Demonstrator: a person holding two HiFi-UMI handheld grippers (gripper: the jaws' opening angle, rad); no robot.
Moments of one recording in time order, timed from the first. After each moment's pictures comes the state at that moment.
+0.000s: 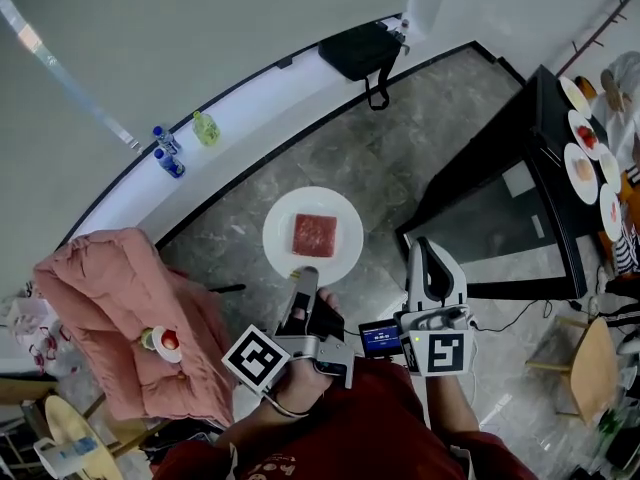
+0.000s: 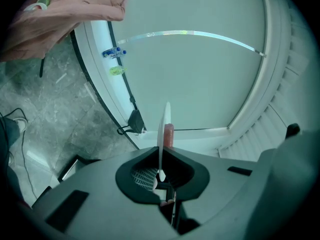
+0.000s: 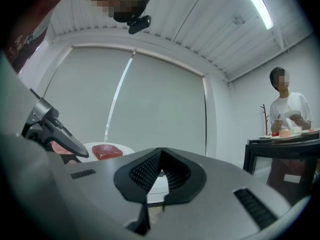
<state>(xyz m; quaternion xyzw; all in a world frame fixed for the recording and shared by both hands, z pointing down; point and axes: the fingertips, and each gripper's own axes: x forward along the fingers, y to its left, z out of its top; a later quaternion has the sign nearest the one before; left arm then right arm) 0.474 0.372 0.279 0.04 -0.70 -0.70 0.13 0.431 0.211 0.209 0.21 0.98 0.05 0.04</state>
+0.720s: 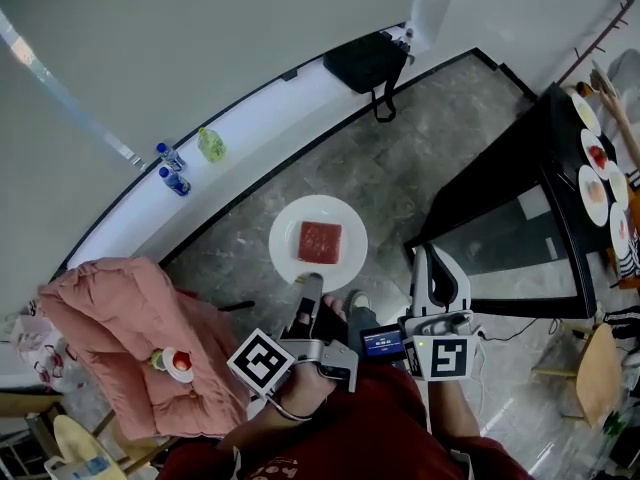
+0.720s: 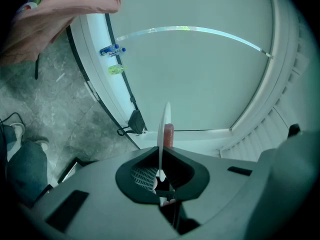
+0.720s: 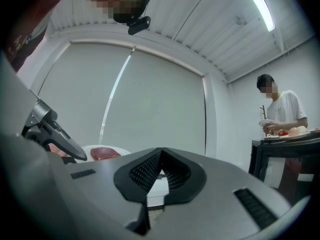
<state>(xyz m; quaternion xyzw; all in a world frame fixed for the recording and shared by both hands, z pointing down) 0.428 0.408 0.285 0.05 -0.70 -0.70 0.14 0.388 0.248 0.207 0.20 0.98 0.05 0.05</state>
